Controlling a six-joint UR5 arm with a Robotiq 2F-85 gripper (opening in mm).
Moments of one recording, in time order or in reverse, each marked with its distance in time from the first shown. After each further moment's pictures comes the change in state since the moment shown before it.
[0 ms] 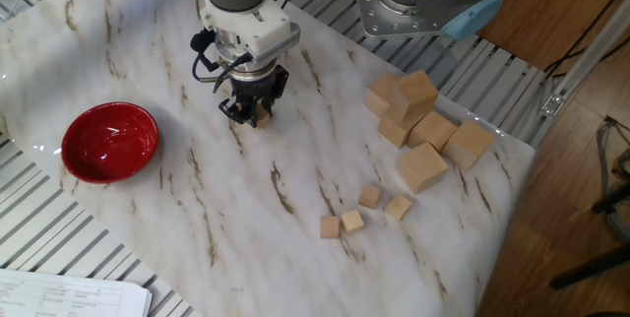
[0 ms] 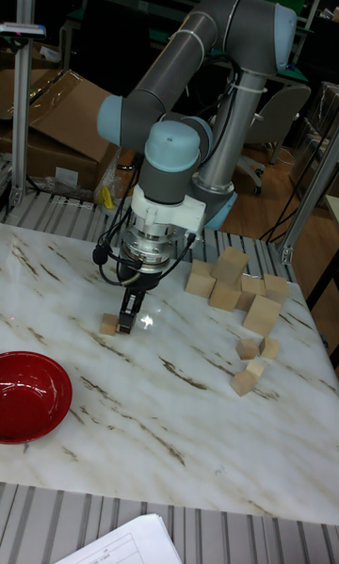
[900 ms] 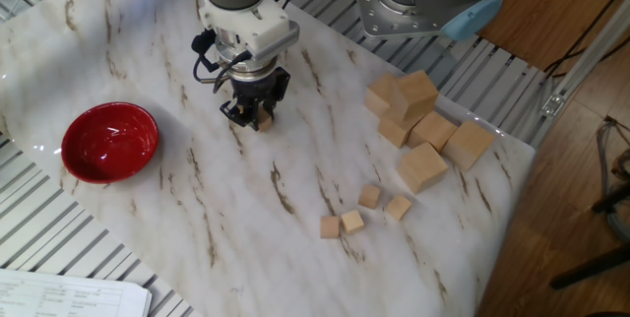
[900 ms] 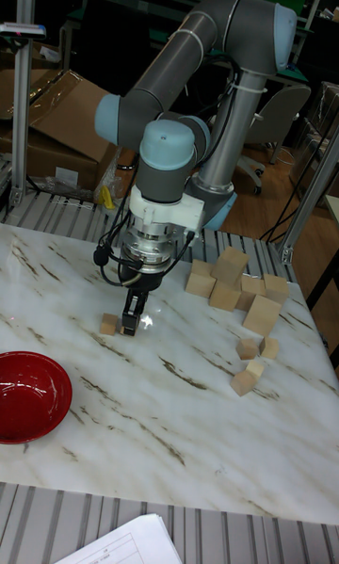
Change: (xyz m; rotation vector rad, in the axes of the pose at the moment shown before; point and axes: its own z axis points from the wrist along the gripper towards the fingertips) arm -0.011 -0.001 0.000 0.004 -0.055 0.002
